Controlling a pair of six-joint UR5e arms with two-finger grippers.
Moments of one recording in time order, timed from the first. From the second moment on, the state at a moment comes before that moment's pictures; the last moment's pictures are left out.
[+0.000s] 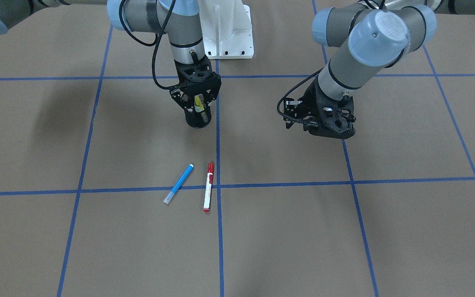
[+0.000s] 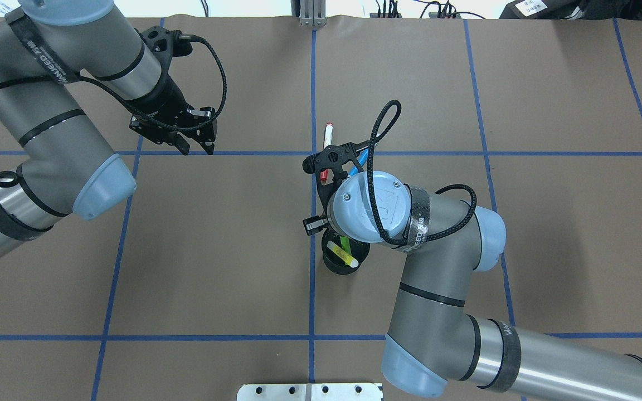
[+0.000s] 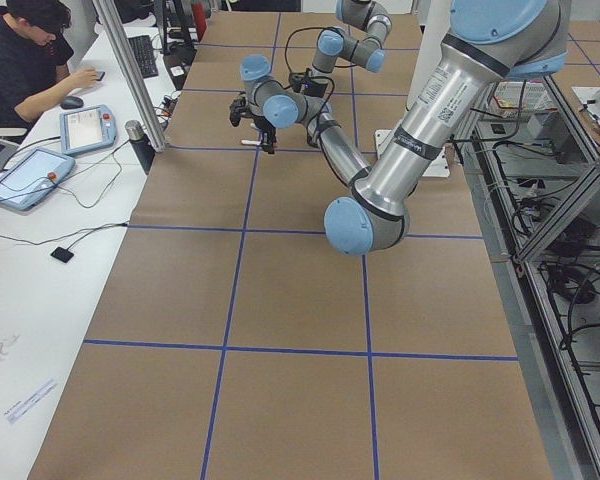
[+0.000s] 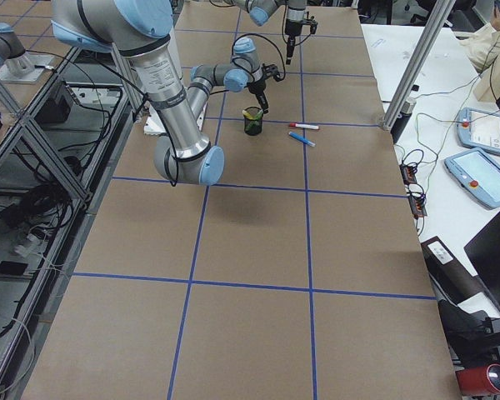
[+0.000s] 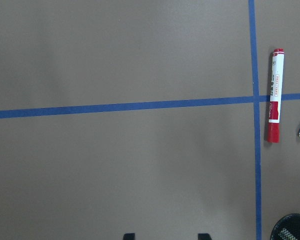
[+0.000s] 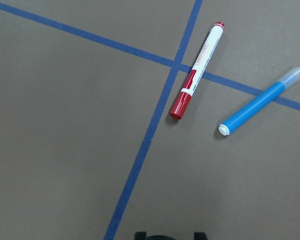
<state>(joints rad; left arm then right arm) -0.85 -2.18 -1.75 -1.54 -2.28 -0.93 0.40 -0.92 1.81 -1.57 1.59 0.95</state>
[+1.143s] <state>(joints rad) -0.85 -2.18 -1.77 -1.52 -2.28 -0.93 0.40 -0.94 1.81 -1.57 1.59 0.95</state>
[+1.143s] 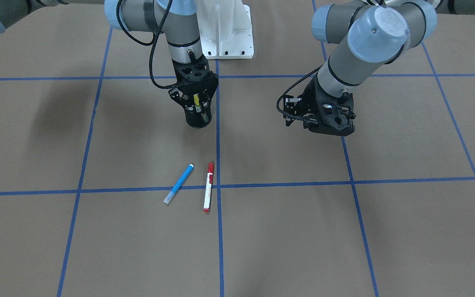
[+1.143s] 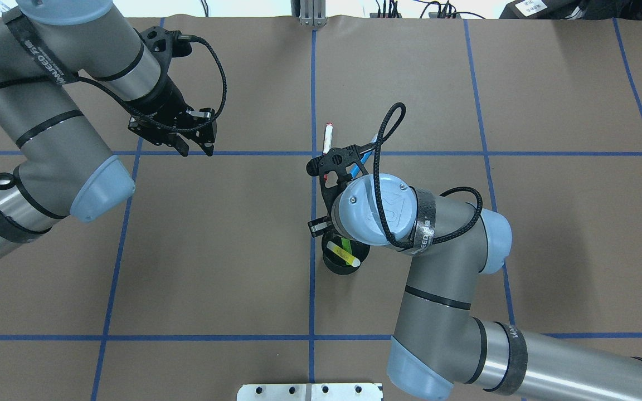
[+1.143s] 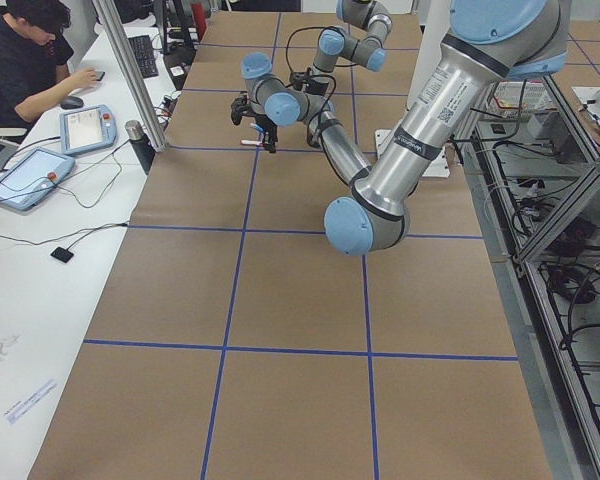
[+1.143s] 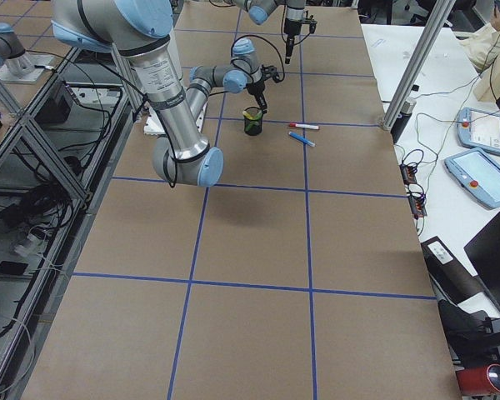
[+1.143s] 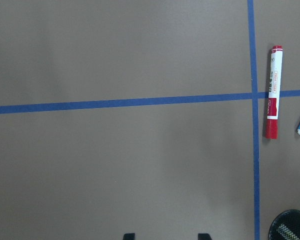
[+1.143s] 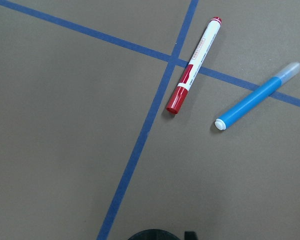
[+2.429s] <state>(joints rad) -0.84 -2.18 -1.77 -1.52 -2.27 -0.93 0.51 -0.91 1.91 -1.62 1.74 0.95</state>
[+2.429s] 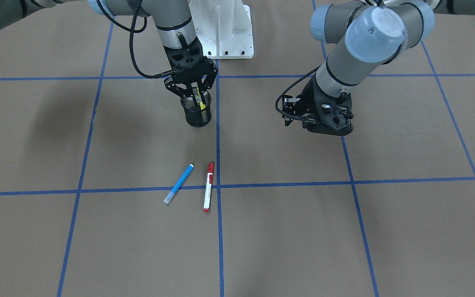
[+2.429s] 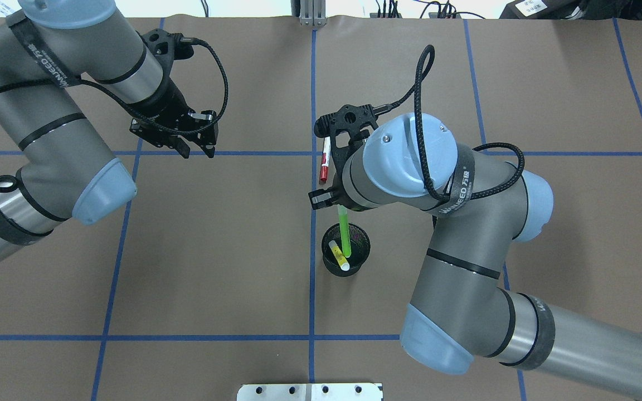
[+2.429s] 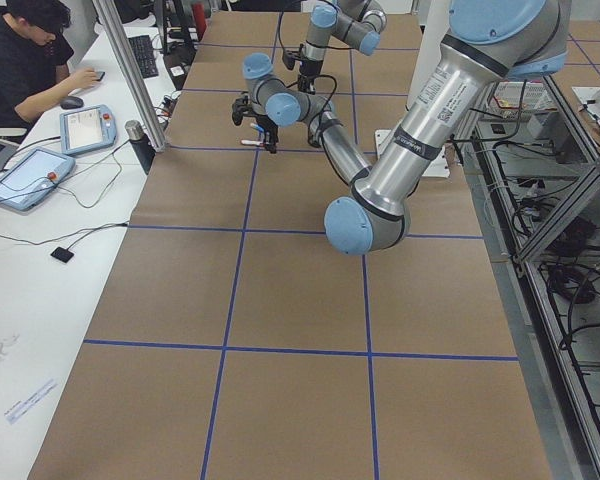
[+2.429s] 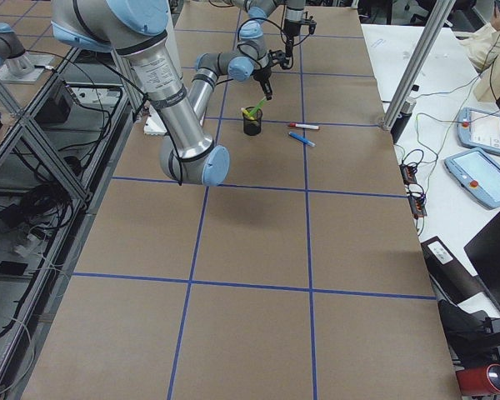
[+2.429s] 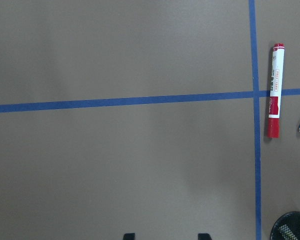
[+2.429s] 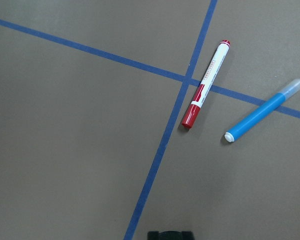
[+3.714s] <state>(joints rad) -0.82 -2.18 -1.77 -1.52 -2.27 -0.94 0.71 -0.65 1.62 -1.66 1.93 0.91</state>
